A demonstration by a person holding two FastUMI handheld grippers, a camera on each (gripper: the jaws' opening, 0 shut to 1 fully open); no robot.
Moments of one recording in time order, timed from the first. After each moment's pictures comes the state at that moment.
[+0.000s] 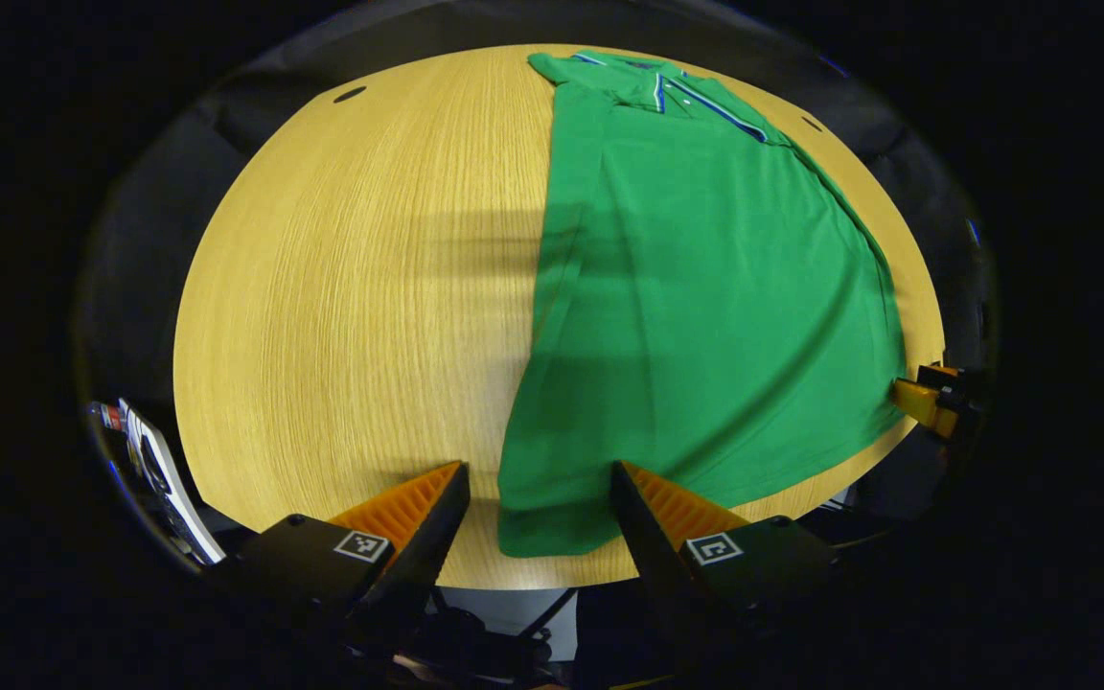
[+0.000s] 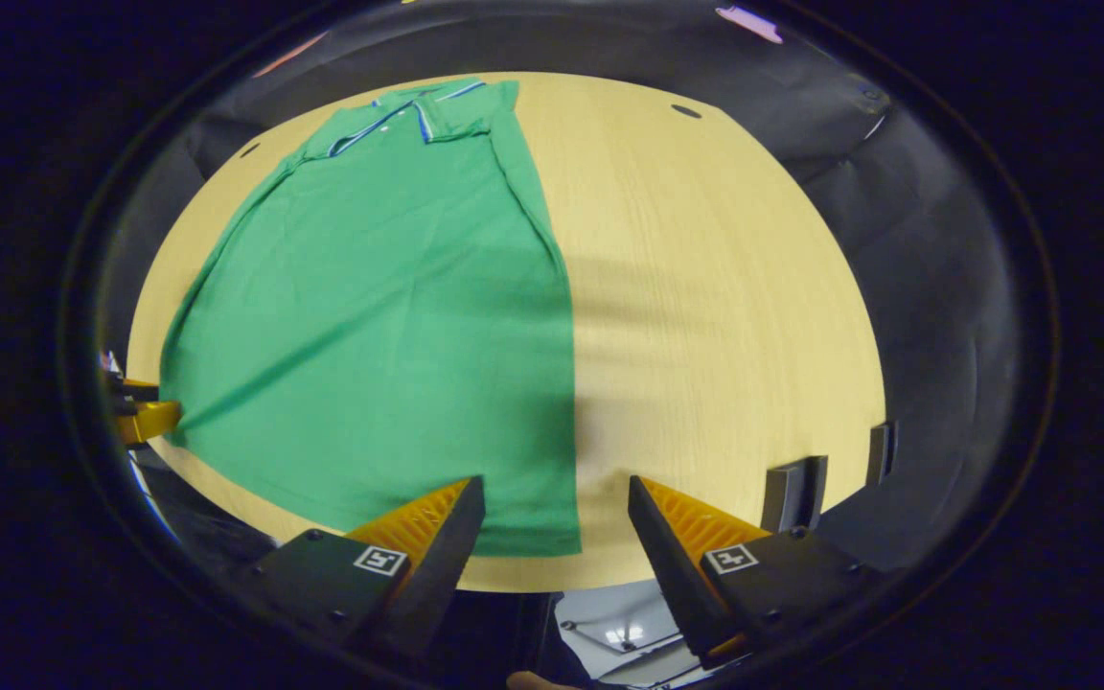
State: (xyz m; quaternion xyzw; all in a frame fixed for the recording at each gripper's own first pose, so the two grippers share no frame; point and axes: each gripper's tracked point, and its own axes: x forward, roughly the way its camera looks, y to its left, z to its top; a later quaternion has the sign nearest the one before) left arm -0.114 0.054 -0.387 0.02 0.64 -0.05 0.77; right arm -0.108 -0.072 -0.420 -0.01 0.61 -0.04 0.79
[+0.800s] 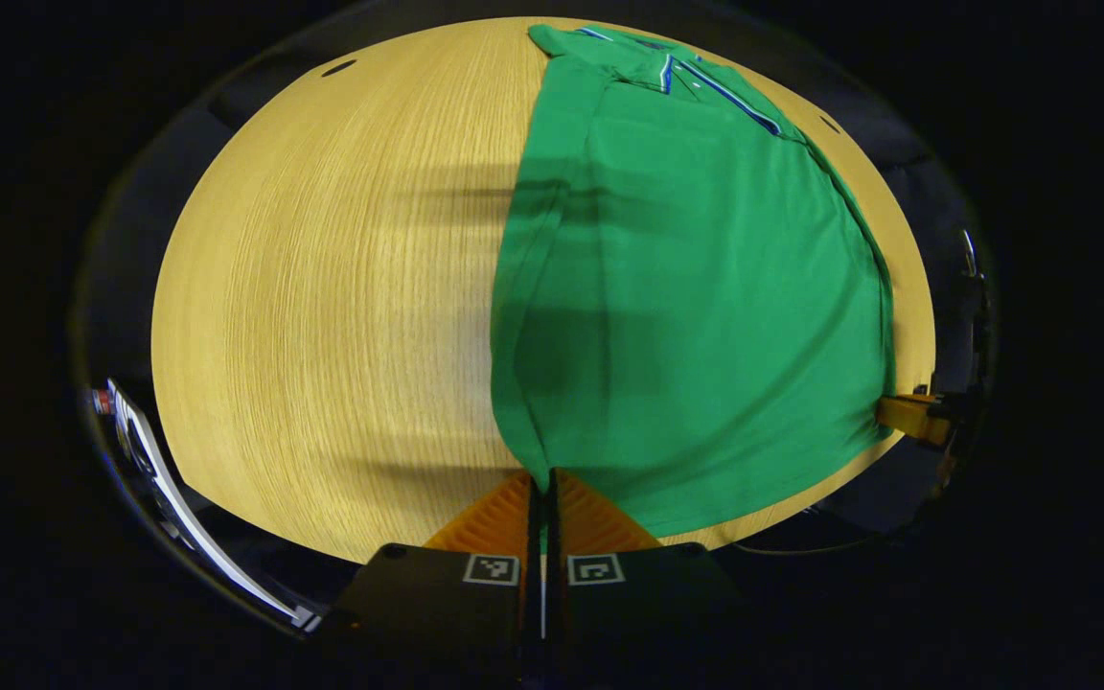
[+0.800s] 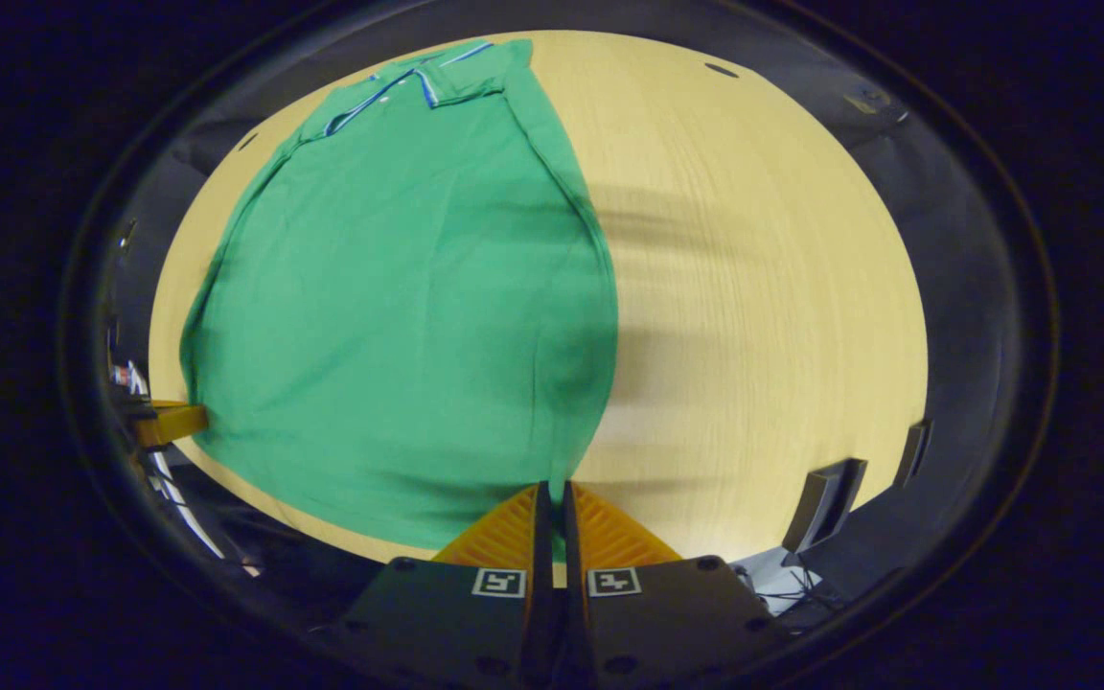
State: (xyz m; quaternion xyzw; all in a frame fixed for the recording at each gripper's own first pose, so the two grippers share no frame) left arm -0.112 0.026 -0.388 -0.02 0.68 -0.05 0.73; right arm -0.106 -0.060 -0.425 0.03 0.69 0.01 0.73
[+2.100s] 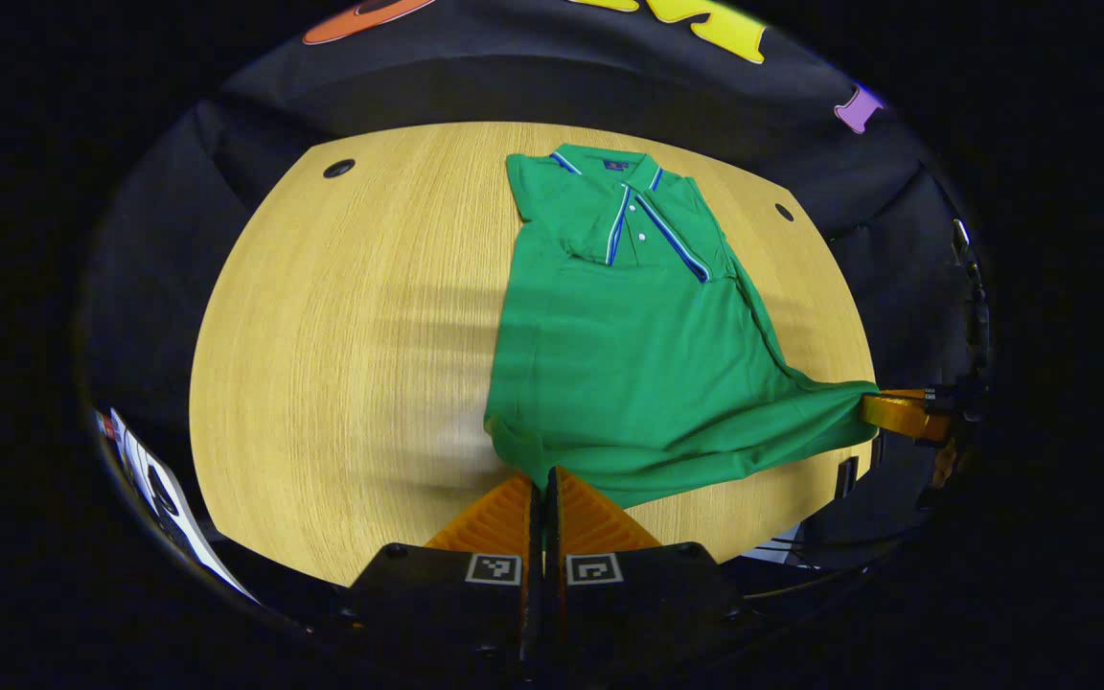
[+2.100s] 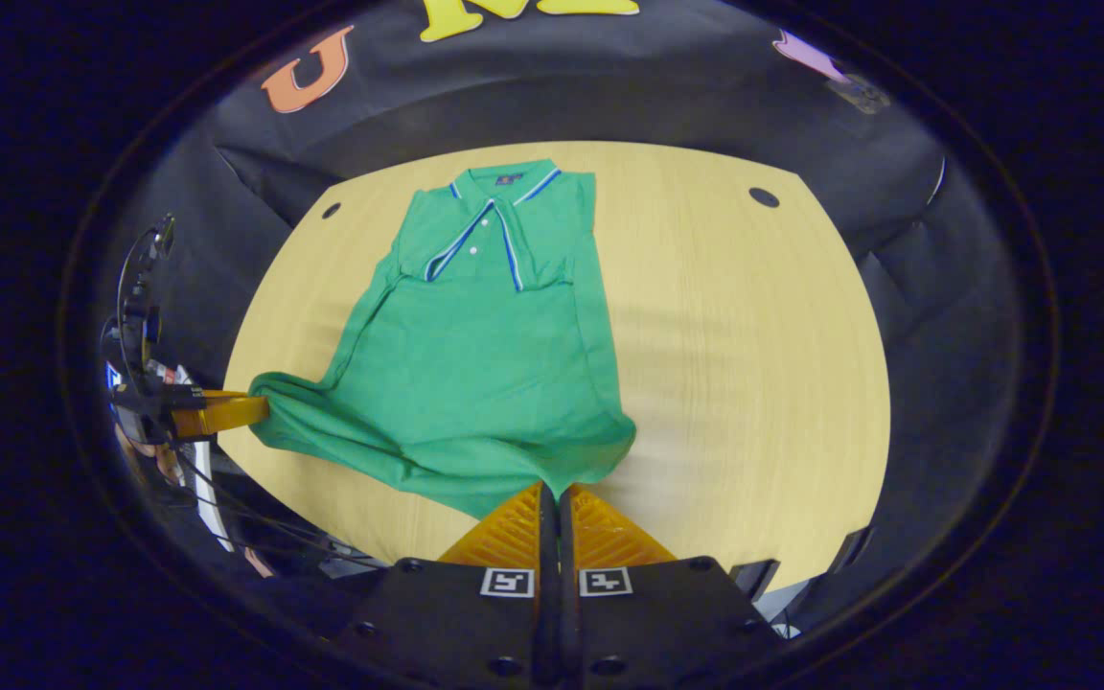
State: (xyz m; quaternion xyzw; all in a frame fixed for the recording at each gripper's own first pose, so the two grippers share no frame) left arm 0.000 0.008 -0.270 -0.03 0.56 -0.08 0.83; right arm 0.011 -0.052 -0.284 0.04 0.57 0.09 0.82
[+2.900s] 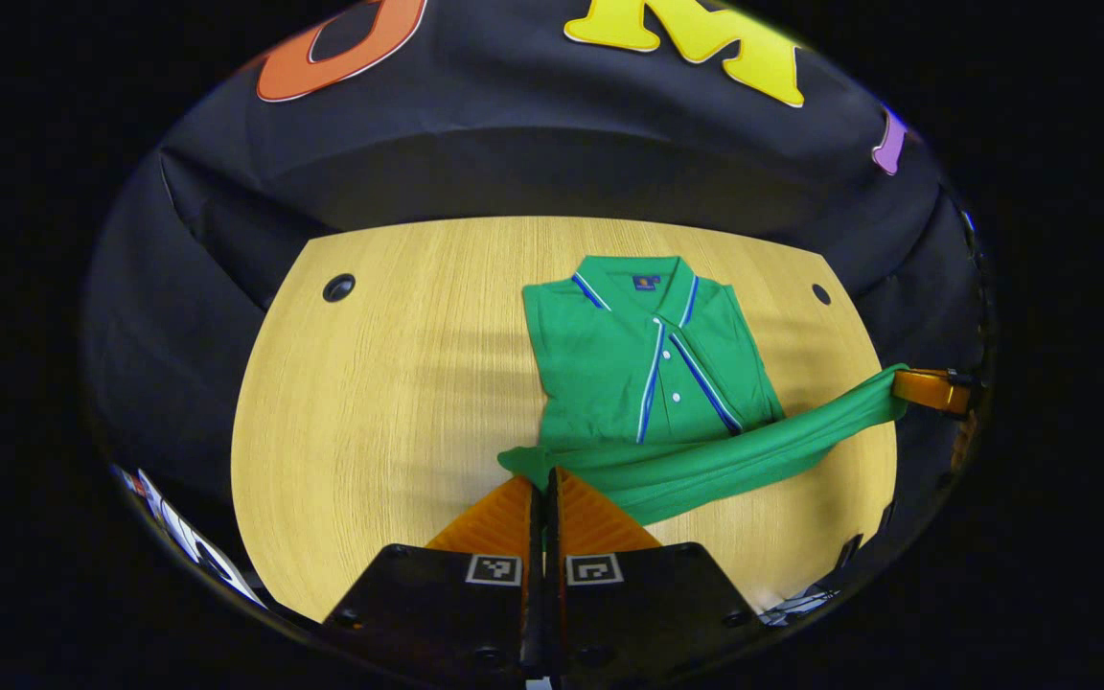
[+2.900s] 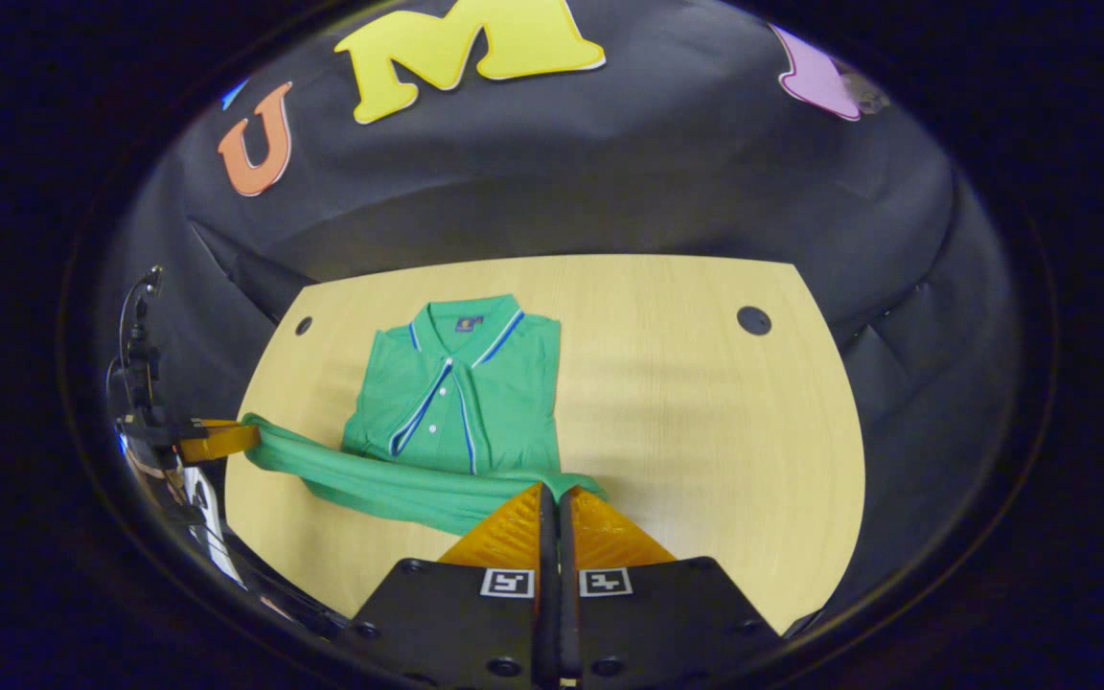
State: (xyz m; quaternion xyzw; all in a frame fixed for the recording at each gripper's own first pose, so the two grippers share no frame) left arm 0.169 0.010 -0.245 0.00 0.48 -0.05 0.87; right arm 0.200 -0.081 -0.250 0.07 0.48 0.07 0.87
